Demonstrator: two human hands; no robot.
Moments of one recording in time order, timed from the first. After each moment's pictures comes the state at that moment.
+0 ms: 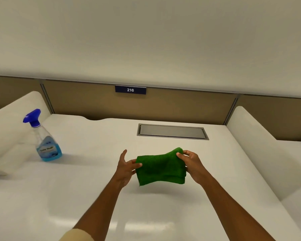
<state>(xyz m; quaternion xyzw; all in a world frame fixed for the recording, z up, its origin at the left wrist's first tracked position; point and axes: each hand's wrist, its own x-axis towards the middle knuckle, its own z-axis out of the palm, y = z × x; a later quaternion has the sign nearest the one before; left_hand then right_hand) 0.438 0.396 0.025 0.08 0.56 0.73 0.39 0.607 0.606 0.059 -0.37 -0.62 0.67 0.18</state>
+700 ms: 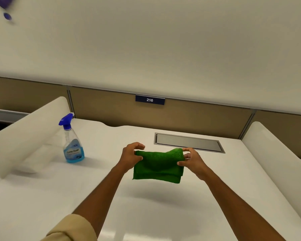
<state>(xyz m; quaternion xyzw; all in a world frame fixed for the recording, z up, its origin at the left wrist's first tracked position) 0.361 0.342 0.086 0.31 0.78 0.53 0.15 0.542 0.555 0.100 -0.32 -0.78 0.53 0.12</state>
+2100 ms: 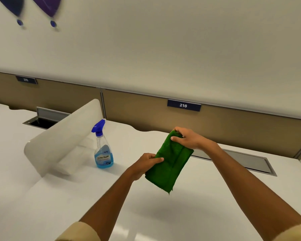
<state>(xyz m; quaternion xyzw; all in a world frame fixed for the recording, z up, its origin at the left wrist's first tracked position) 0.285 0.308 0.101 0.19 0.71 0.57 0.37 0.337 0.519 0.190 -0.06 -0.95 0.32 -0.02</state>
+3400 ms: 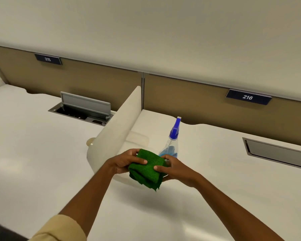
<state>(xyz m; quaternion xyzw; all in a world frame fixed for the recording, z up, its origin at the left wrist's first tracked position) 0.018 0.006 0.047 0.17 0.57 0.61 0.53 0.157 0.197 0.058 -0.14 -0.72 0.66 -0.16</state>
